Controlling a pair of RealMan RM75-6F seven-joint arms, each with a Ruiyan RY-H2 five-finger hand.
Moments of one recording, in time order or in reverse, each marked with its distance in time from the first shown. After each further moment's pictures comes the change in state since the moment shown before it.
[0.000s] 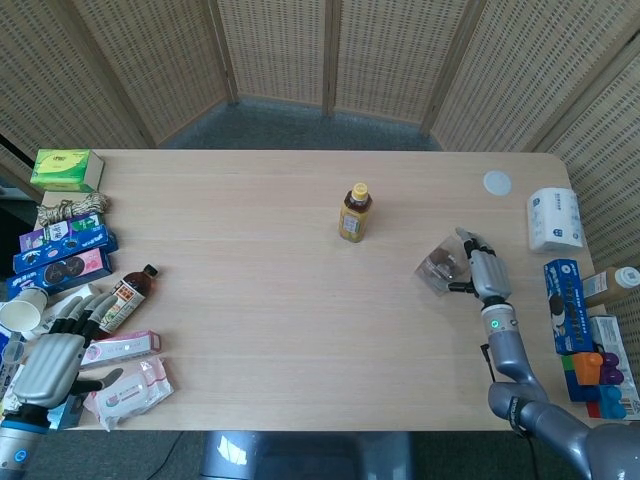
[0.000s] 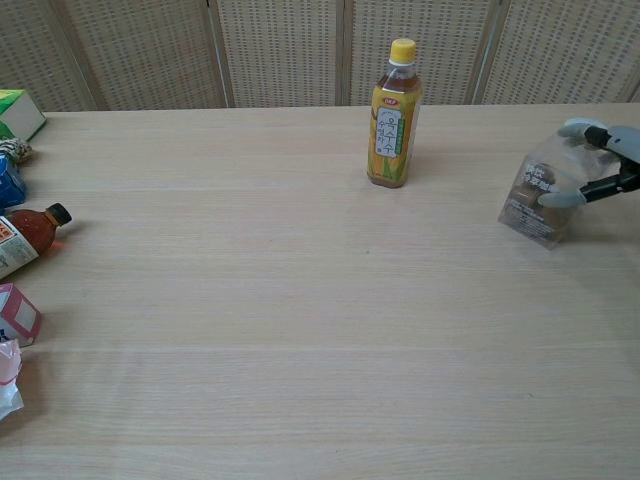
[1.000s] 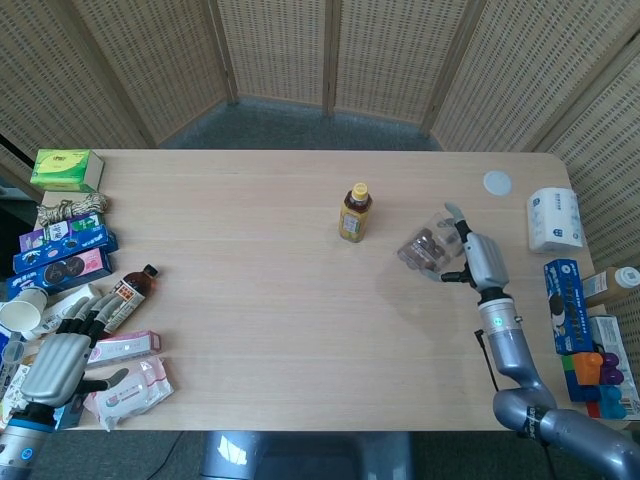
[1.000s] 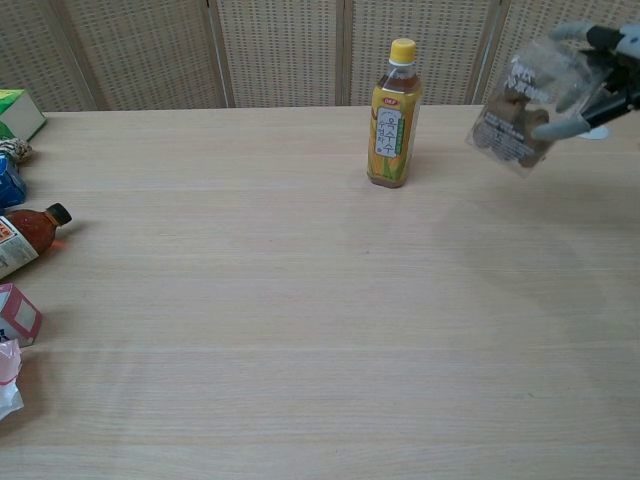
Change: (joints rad) left arm -0.006 -0.031 -0.003 0.022 0.005 -0.015 -0.011; right arm -0.035 0.241 0.087 -0.516 -0.051 0.187 -0.023
